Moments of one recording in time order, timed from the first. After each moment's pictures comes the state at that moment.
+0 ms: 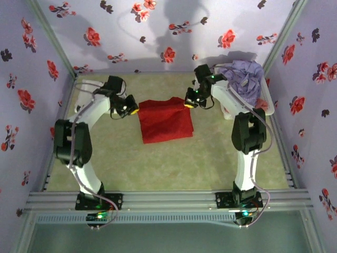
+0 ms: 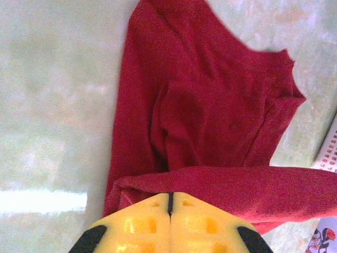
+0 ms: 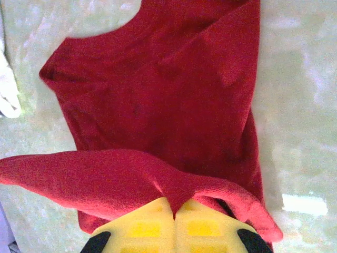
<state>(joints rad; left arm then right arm) -0.24 1.84 1.44 -0.70 0.39 -0.72 0.35 2.05 1.83 -0.97 -0.40 0.58</state>
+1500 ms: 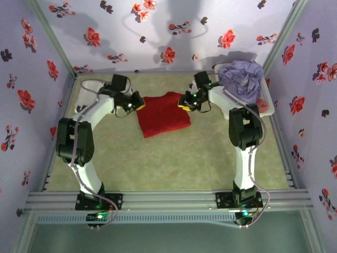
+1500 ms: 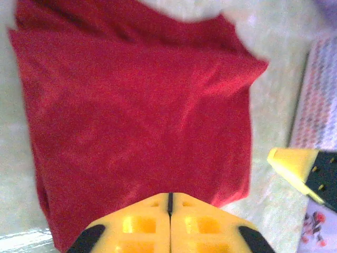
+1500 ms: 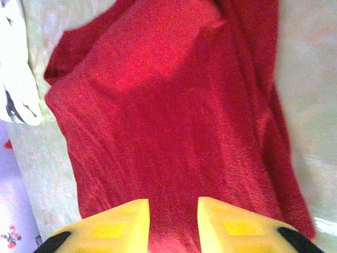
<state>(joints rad) -0.29 1.82 1.36 -0.52 0.43 -0.71 0.36 2.11 1.67 -0.66 -0.54 0.61</state>
